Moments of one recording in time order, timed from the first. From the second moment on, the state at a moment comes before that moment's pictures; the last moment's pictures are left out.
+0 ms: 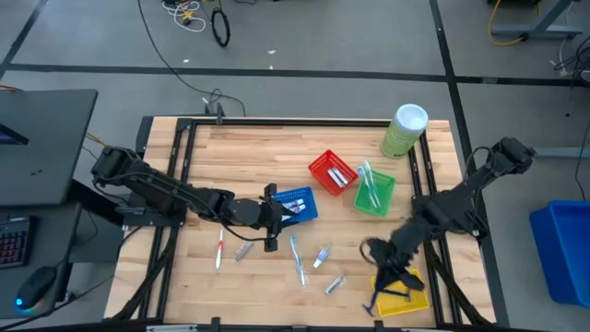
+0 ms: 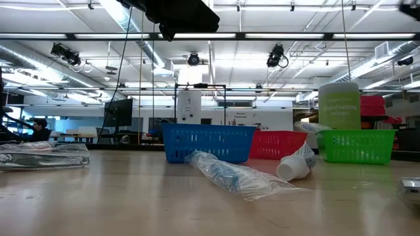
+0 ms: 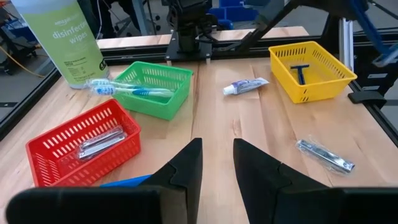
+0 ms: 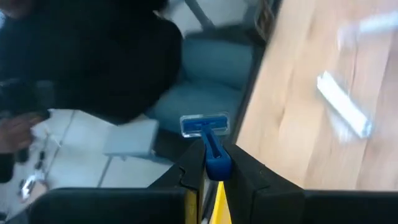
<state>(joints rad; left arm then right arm) -0.30 1.47 0.92 0.17 -0.37 -0.07 0.67 1.14 0.75 -0.22 -0.31 0.65</state>
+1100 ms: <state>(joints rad) -0.30 1.47 0.92 0.17 -0.38 -0.05 0.91 1.14 0.75 -0.62 0.00 1.25</state>
